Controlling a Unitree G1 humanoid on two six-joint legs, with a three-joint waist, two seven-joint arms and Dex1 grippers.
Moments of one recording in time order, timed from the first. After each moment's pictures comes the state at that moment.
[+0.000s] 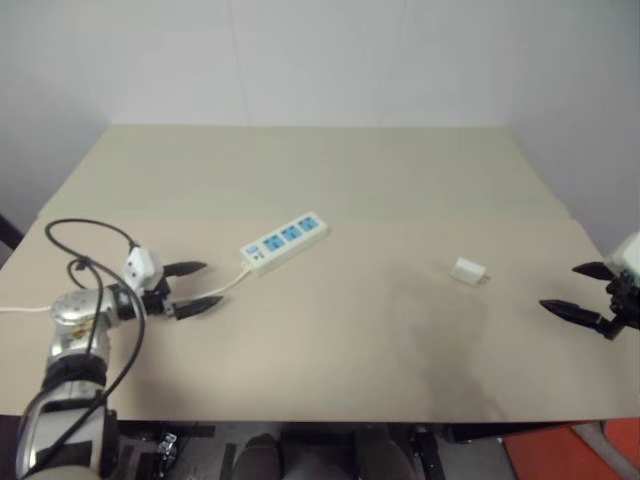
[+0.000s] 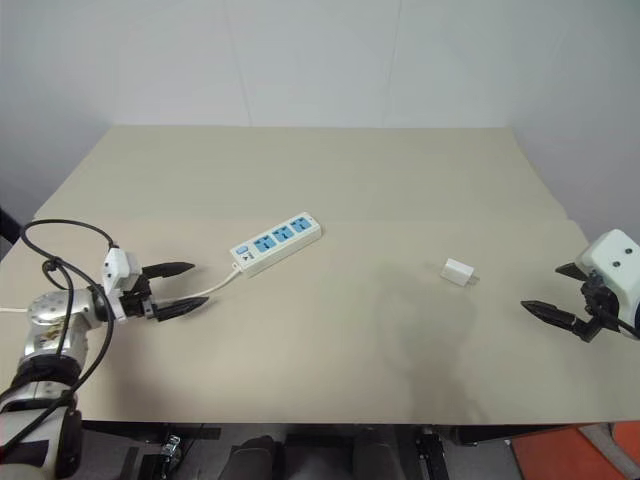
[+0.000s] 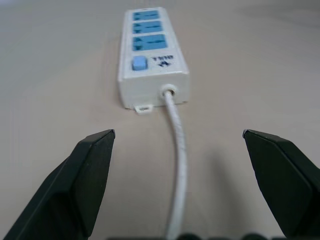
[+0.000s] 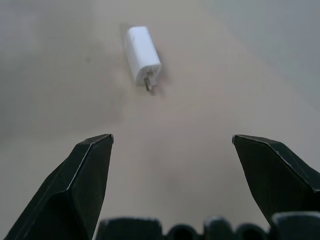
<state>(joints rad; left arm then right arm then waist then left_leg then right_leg) -0.56 0.65 0.17 0.94 -0.24 -0.35 -1.34 0.03 -1.12 -0.49 -0.08 0.26 0.44 1.05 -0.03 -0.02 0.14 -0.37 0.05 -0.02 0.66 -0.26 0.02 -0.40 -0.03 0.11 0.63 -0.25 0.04</state>
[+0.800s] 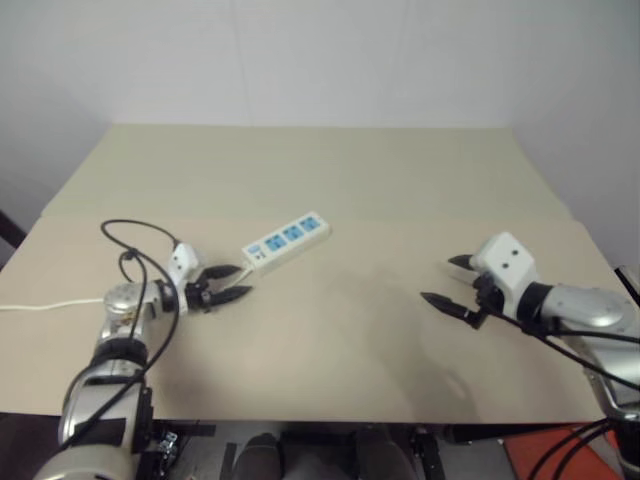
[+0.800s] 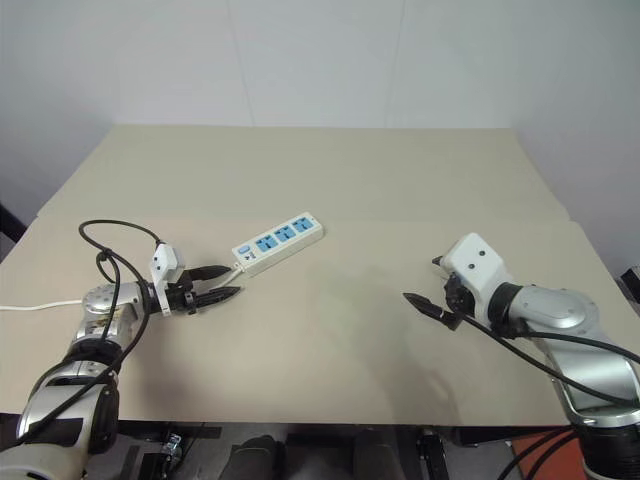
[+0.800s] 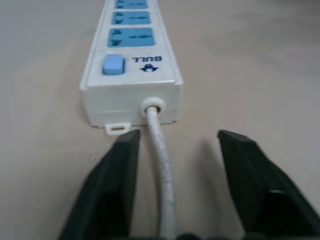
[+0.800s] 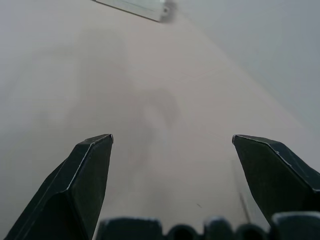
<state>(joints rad) -0.65 0.54 0.12 1.02 -0.19 -0.30 -1.33 -0.18 -0.85 -0.10 -0.46 0.29 0.67 0.74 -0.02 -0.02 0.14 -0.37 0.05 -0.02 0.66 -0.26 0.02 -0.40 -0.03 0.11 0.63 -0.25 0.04</state>
